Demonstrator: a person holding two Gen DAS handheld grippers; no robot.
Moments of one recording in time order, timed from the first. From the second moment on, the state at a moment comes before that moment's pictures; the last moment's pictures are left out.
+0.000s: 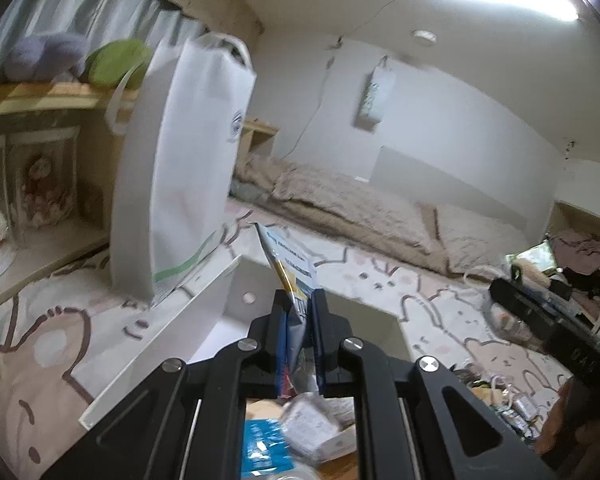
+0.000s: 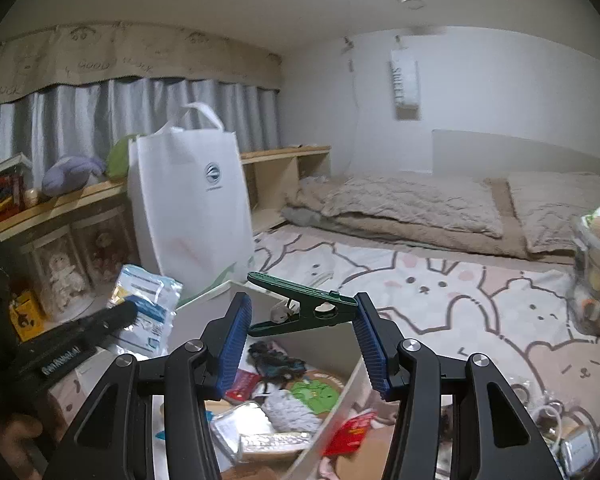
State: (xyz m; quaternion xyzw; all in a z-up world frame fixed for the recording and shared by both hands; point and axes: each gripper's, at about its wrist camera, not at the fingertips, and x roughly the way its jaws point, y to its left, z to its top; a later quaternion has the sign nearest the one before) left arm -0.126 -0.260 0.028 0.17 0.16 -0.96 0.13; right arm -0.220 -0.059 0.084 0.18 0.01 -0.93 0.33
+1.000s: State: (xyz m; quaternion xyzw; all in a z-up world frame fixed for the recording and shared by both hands) left arm -0.132 -0.281 -0.012 0.25 0.17 -0.94 0.18; right arm -0.277 -0.142 0.054 0.30 0.06 -0.88 0.37
